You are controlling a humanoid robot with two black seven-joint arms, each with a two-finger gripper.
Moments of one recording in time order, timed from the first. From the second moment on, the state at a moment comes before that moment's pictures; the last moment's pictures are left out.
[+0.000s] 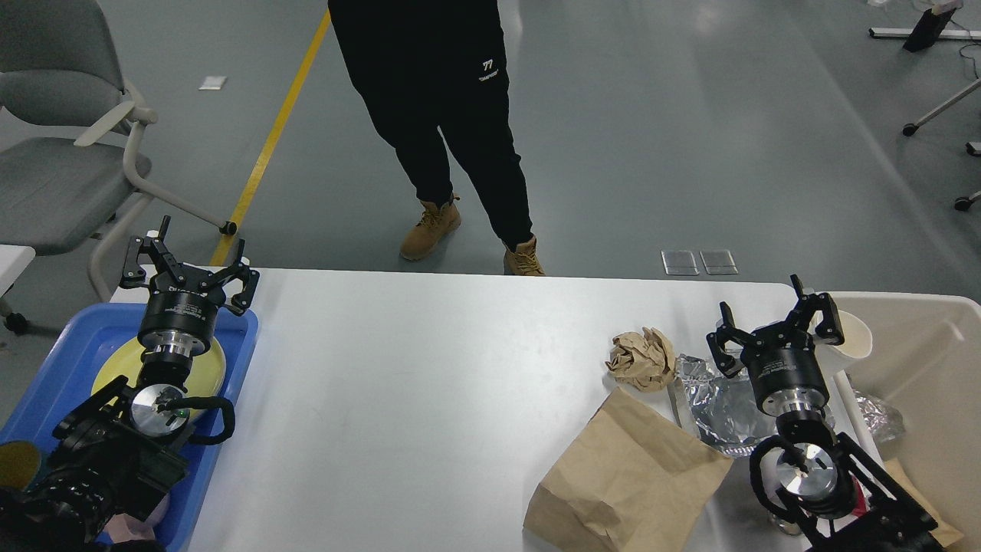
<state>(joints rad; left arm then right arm) -0.66 0.16 -1.02 -0.22 -0.12 -0.69 -0.40 0.21 -0.16 1.23 0.92 -0.24 0.20 0.40</state>
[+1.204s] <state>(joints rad) -0.66 0.16 -1.02 -0.22 -0.12 -0.69 -0.40 0.34 -0.22 1.23 0.80 -0.23 0.18 0.40</state>
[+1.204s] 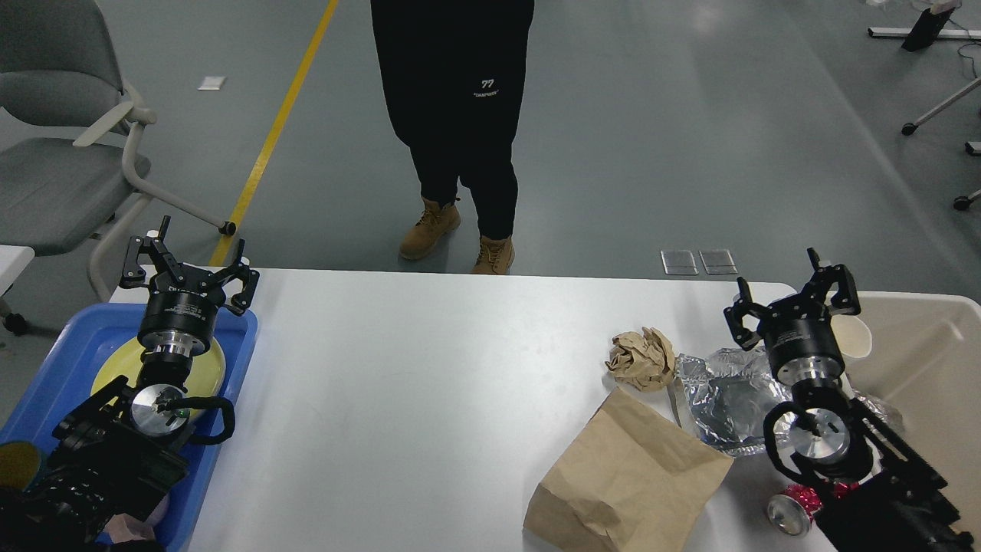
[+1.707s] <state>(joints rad) -0.66 0.16 -1.02 -0.22 -0.12 -0.69 -0.40 0.37 -0.29 1.23 0.65 -0.02 0.18 0.40</state>
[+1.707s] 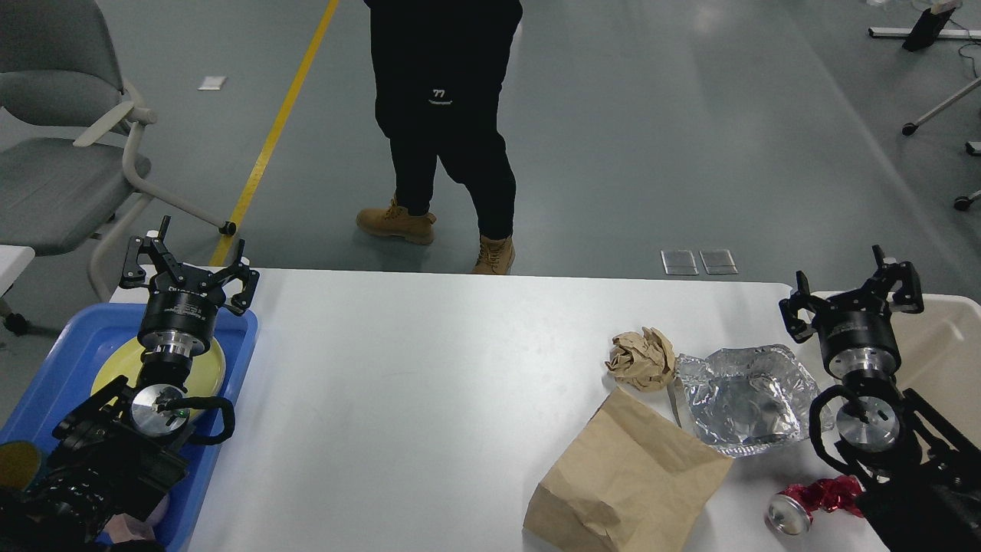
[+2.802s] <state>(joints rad) -0.66 0.16 -1.02 -0.22 -0.12 -0.69 -0.40 0.57 -0.35 1.22 0.59 0.01 0.23 0.40</state>
